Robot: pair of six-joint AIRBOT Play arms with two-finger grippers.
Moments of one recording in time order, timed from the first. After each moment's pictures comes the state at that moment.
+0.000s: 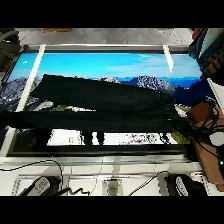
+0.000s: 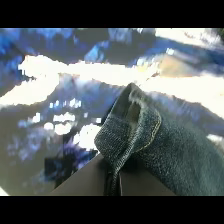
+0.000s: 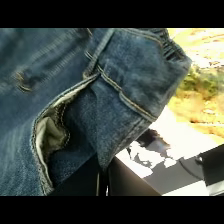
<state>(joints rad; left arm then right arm) 0.69 -1.07 0.85 1.49 -0.65 -1.63 -0.36 -0.62 0.51 -1.29 0.95 1.74</state>
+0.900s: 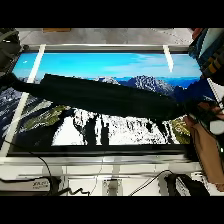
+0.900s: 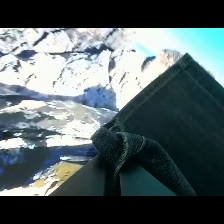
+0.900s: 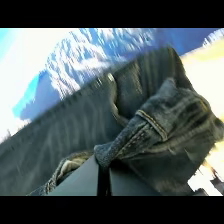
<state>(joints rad) 0.40 -1.53 1.55 1.63 -0.76 -1.75 -0.28 -0.83 0.66 -1.17 0.49 1.86</state>
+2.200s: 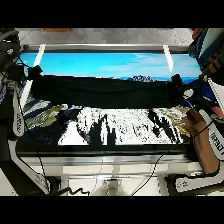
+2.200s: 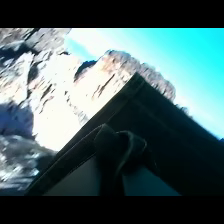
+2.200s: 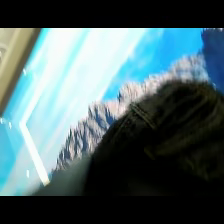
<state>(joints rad) 0.20 -1.97 1.96 1.83 -0.72 -2.05 -0.16 -1.58 1.15 -1.13 0.08 2.03</state>
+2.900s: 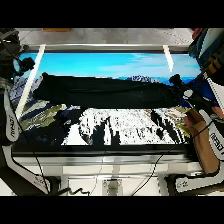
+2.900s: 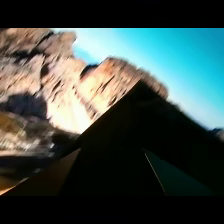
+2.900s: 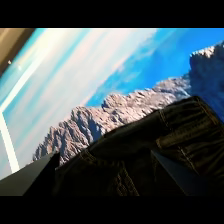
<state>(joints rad) 0.22 -1.85 1.96 1.80 -0.96 -2.03 -0.16 -1.58 1.15 -1.22 0.13 1.97</state>
